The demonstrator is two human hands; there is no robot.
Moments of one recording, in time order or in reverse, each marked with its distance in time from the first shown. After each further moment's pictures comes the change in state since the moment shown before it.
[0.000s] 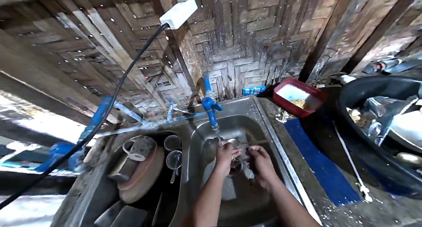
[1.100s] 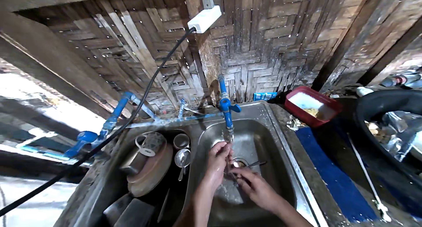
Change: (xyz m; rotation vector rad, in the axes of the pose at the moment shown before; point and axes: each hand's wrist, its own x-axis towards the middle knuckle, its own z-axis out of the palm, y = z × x) left_hand -0.056 0.071 -0.047 0.099 -0.058 0.165; right_hand -0.021 0.029 0.001 -0.797 -0.702 -0.666
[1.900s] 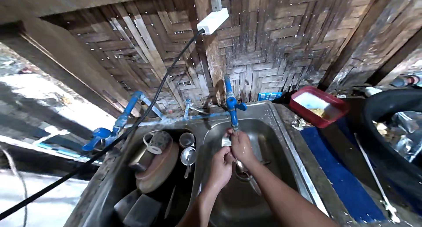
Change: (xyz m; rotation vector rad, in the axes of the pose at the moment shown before) left_hand -0.026 0.006 -0.016 0.592 -0.025 0.288; right_hand 0.125 -0.069 0.000 0.063 0.335 0.148
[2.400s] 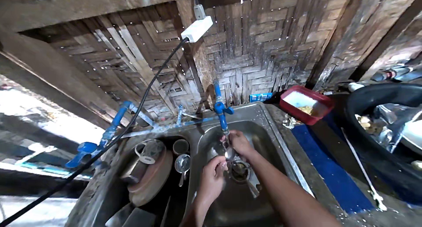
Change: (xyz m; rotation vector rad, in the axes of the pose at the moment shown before) left_hand -0.015 -0.013 -0.007 0.064 -0.021 0.137; right_hand 0.027 0.025 -0.024 0.446 -0.144 0.334
